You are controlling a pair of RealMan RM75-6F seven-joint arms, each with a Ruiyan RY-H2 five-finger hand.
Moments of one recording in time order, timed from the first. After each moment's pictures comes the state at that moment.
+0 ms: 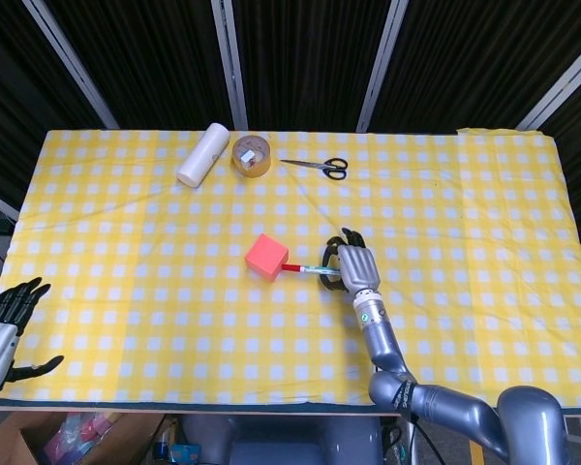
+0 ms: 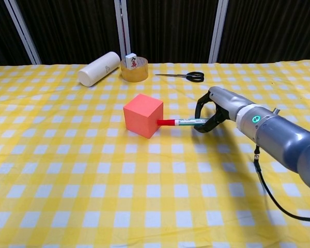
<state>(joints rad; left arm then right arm) -0.07 -1.06 0.04 -1.66 1.58 1.47 -0.12 0.76 -1.90 0.36 -1.17 -0.89 0.96 -0.29</state>
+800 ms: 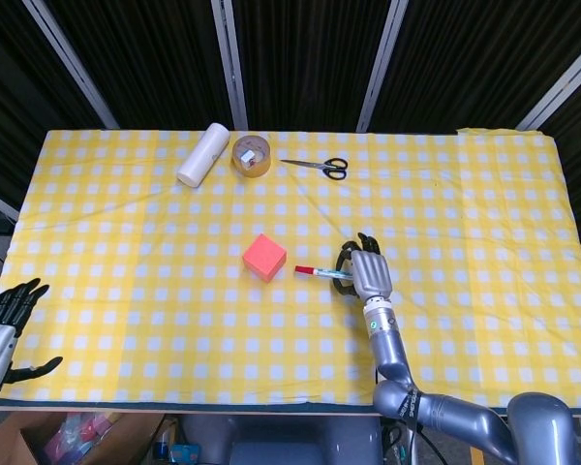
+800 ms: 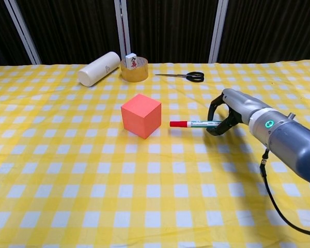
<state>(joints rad) -0.07 -1.05 0.04 -1.66 1.59 1.47 -0.12 0.71 -1.88 0.35 -1.25 -0.83 1.07 -0.38</state>
